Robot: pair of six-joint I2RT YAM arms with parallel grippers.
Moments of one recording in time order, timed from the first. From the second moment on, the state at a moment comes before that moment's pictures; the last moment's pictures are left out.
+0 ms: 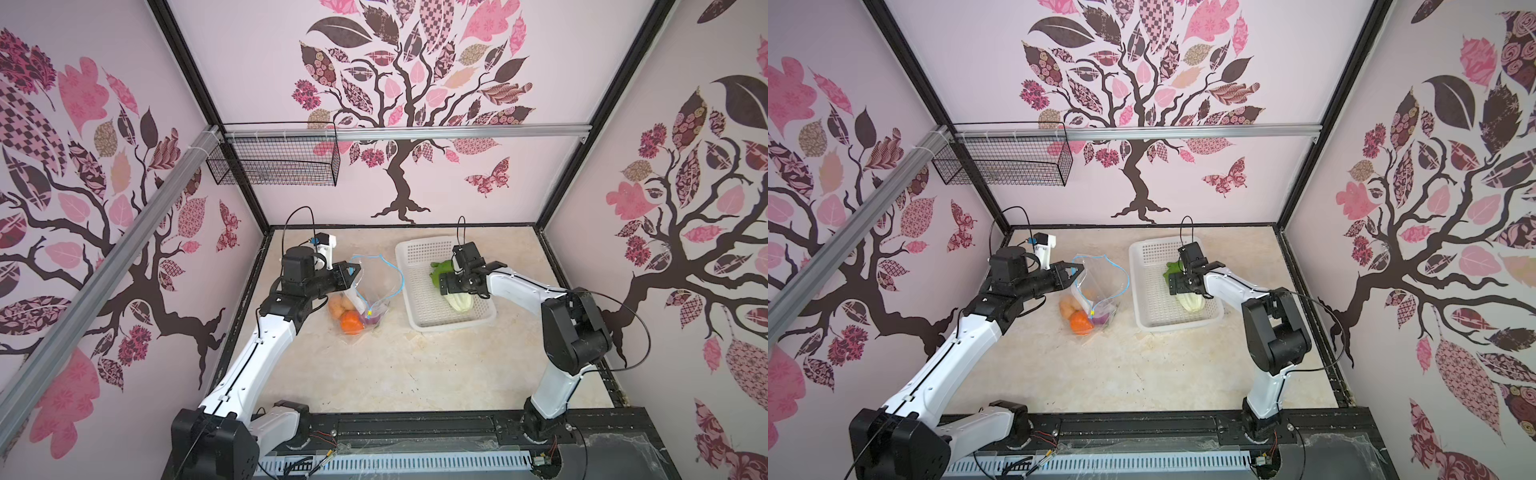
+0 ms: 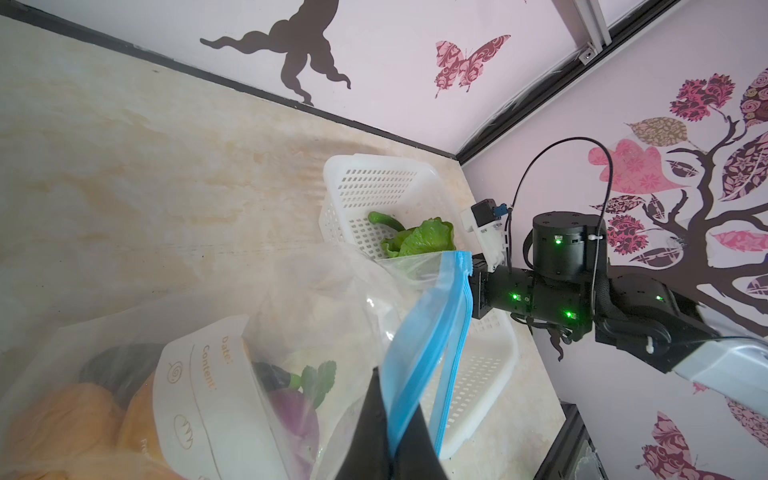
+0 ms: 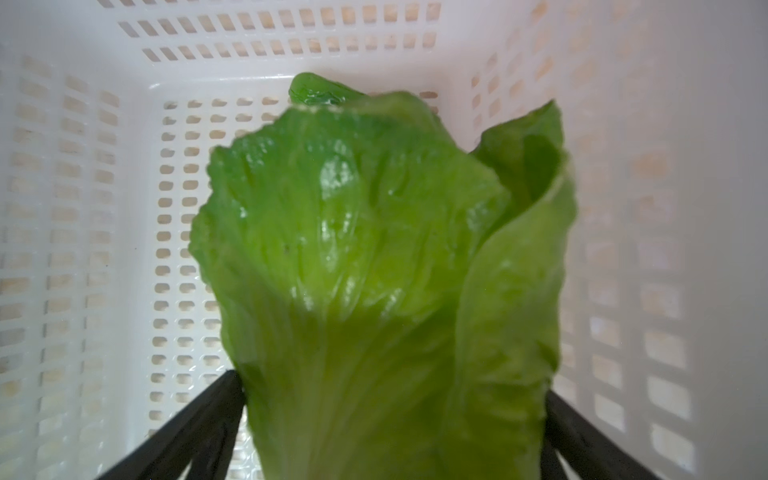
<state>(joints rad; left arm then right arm) -0.20 1.15 0.96 -0.26 0.49 -0.50 0.38 1.81 1.23 -0.44 0.09 0.24</state>
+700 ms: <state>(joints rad) -0.20 1.15 0.96 -0.26 0.49 -0.50 0.45 1.89 1.32 -0.56 0.21 0.17</state>
